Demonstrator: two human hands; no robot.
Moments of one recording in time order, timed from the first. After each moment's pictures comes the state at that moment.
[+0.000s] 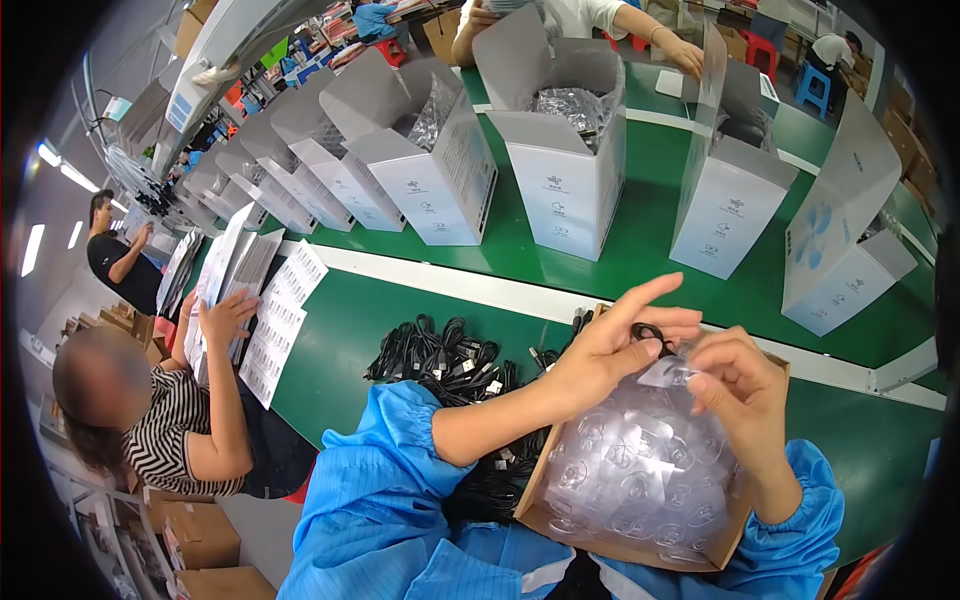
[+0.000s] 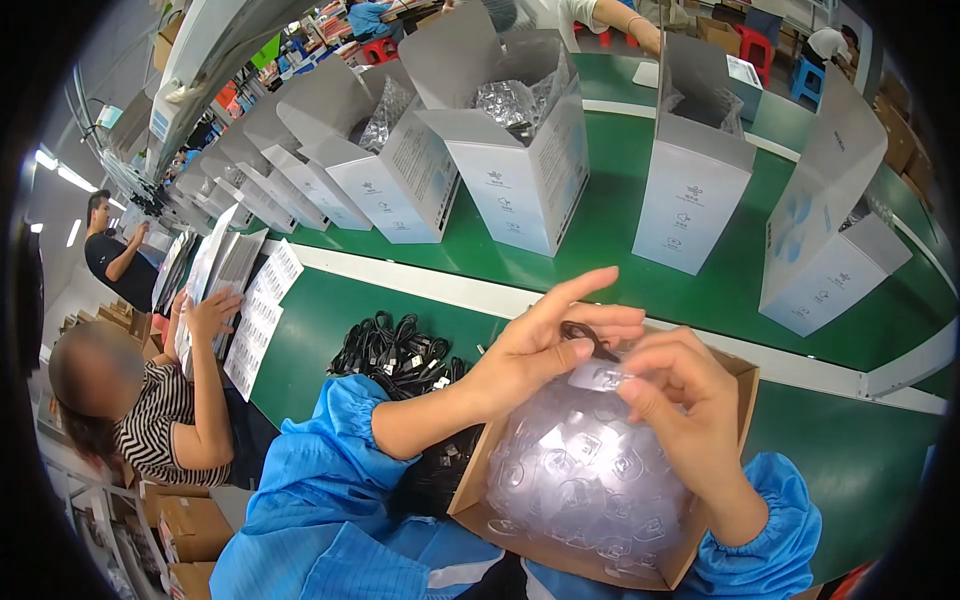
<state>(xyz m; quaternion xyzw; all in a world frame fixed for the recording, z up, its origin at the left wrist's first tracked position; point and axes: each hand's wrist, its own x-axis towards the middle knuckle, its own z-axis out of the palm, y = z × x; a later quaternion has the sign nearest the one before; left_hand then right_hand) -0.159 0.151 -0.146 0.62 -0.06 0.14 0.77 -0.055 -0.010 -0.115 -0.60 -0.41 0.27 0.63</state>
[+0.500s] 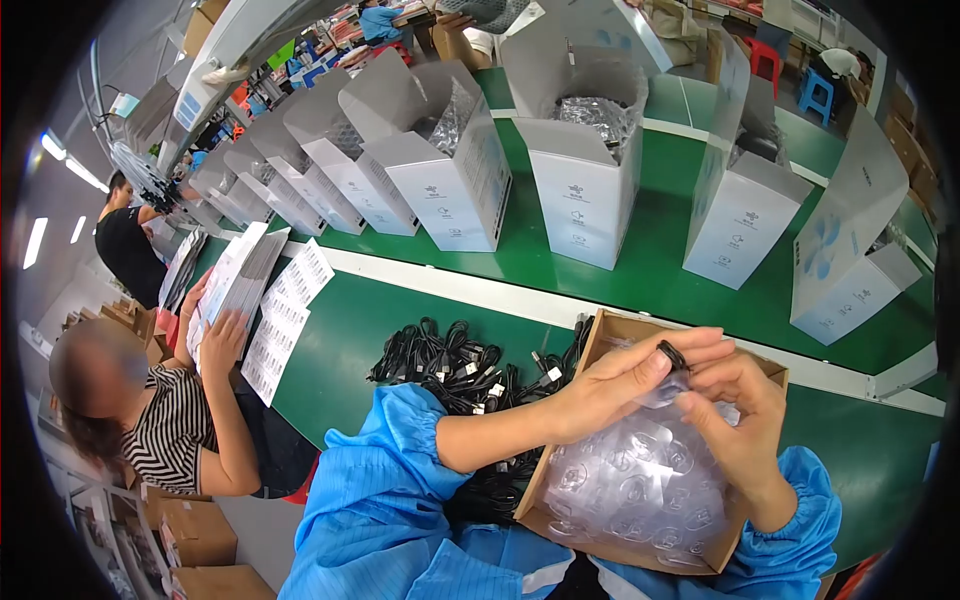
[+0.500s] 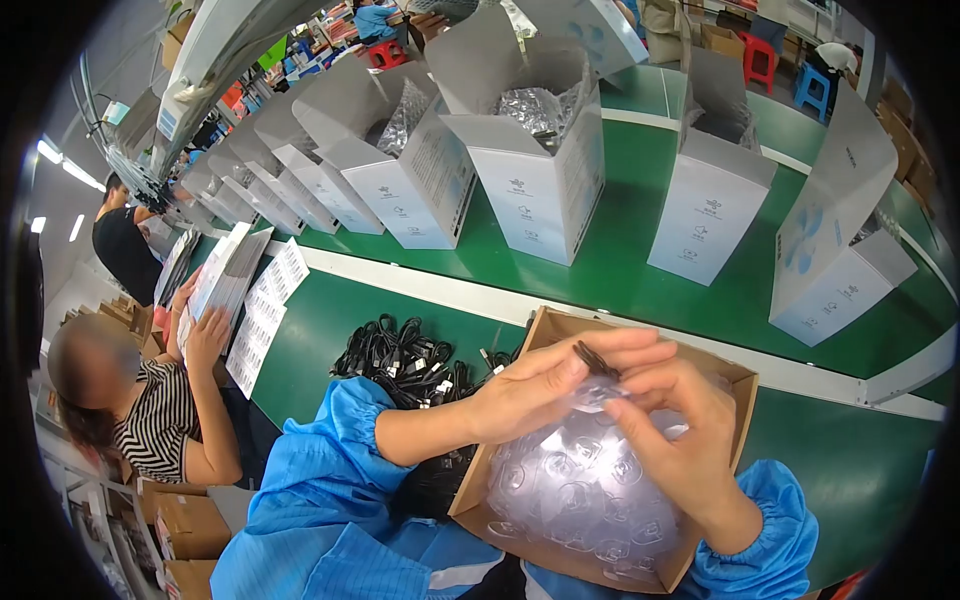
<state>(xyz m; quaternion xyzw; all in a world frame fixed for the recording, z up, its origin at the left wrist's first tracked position) -0.177 0.142 -0.133 0.40 -0.10 0.05 0.91 -0.070 -0.005 -0.119 -0.65 -0.48 0.19 0.56</state>
